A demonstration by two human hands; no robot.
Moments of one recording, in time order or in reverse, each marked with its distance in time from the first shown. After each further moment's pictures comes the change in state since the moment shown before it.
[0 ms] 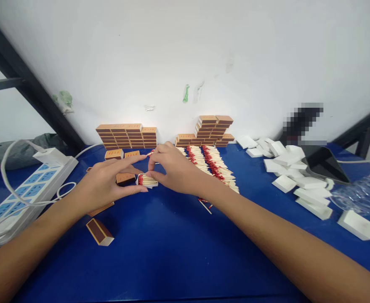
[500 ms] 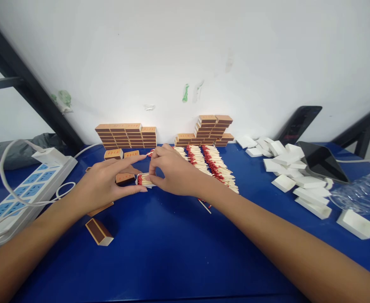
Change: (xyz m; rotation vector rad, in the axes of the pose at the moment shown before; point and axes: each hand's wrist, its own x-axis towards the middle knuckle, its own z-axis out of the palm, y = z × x) left_hand 0.001 0.004 -0.003 0.028 -0.034 -0.021; right_hand -0.003 0.000 0.002 -0.040 -0.039 -0.044
